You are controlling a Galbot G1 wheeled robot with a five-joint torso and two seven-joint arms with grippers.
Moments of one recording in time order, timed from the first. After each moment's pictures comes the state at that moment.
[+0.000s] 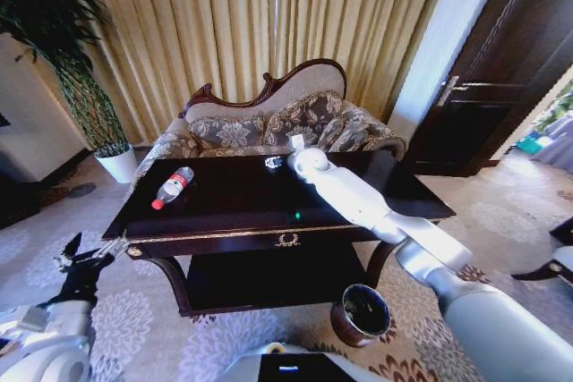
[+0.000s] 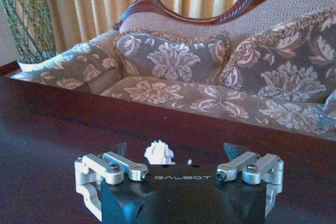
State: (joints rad) left arm 1.81 -1.44 -1.16 -2.39 -0.62 0.17 0.02; right arm -0.07 1.28 -0.41 1.12 1.02 -0.60 0.28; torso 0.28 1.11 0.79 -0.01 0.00
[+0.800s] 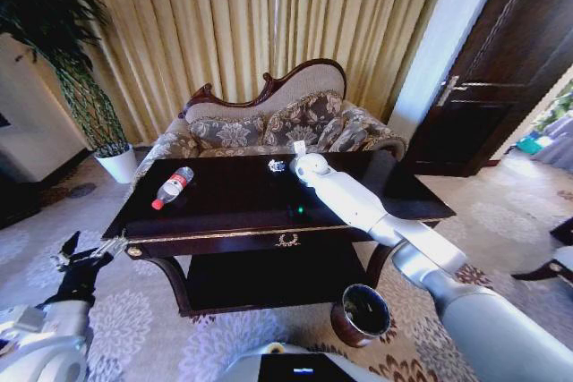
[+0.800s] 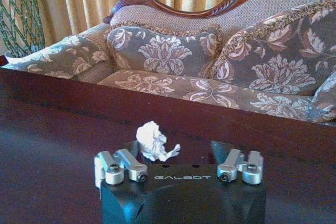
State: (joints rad) left arm 1.81 -1.42 -1.16 -2.39 -0.62 0.17 0.02; right arm -0.09 1.27 -0.41 1.10 0.99 -0.59 0.27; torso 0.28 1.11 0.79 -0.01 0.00
